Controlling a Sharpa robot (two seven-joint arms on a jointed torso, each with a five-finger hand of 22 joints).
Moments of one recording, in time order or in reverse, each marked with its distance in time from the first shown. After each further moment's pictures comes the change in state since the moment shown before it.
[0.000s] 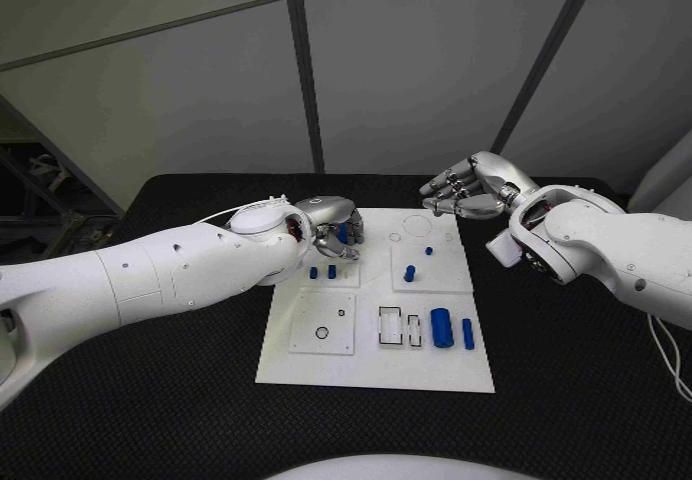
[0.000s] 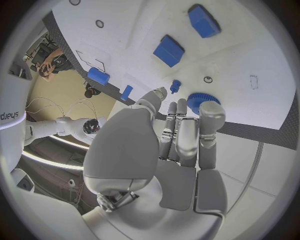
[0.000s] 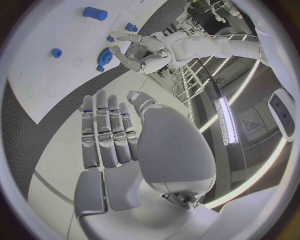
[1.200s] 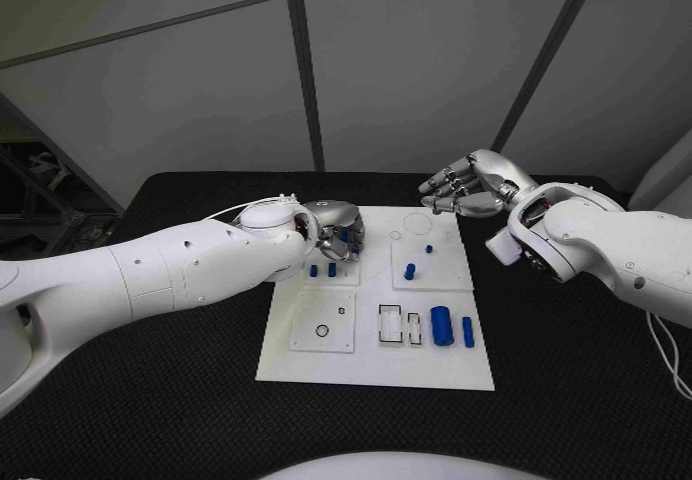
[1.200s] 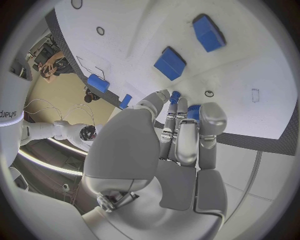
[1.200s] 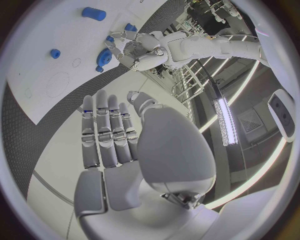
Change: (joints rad) left arm -0.002 0.036 0.000 -0.035 -0.012 0.094 -0.022; left_hand 0.013 0.003 0.054 -0.008 0.000 0.030 0.017 -0.043 -0.021 0.049 0.013 -0.085 -0.075 0.023 0.005 0.047 0.034 -0.001 0.018 0.006 0.039 0.044; right arm 0.000 0.003 0.000 0.001 -0.005 0.001 -0.001; right_hand 0.000 0.000 0.003 -0.003 0.008 0.000 0.000 0.000 0.000 0.000 0.000 0.000 0.000 0.000 0.000 0.000 0.000 0.000 0.000 0.000 0.000 -0.001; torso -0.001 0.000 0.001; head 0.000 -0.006
